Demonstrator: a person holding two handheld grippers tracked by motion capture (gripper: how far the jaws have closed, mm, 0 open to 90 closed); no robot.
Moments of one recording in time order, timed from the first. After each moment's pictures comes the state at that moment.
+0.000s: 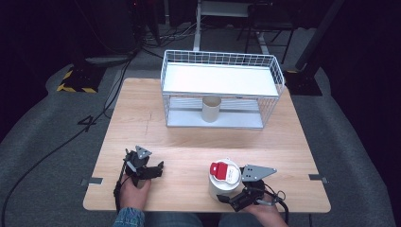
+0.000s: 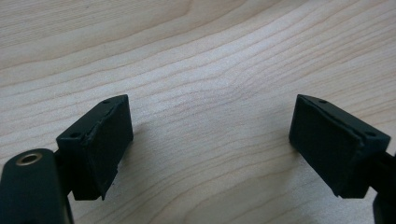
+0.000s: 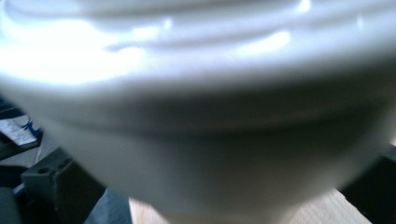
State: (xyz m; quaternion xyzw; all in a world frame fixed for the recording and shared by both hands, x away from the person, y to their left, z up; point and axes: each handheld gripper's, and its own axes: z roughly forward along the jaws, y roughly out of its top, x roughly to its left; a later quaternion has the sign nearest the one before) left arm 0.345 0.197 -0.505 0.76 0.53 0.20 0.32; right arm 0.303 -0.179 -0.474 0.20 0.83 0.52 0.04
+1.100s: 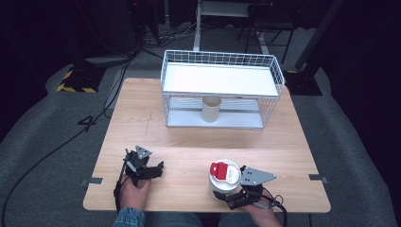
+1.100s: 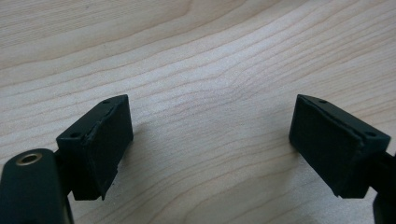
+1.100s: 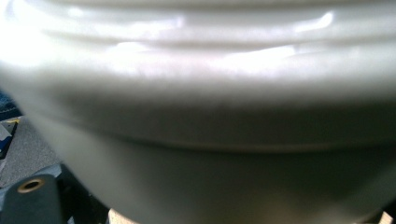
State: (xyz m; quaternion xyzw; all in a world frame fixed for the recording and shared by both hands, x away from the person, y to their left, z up) left arm 0.345 0.197 -0.505 0.76 0.53 0.20 0.32; right arm 0.297 -0.173 -0.479 0.19 0.81 0.55 0.10
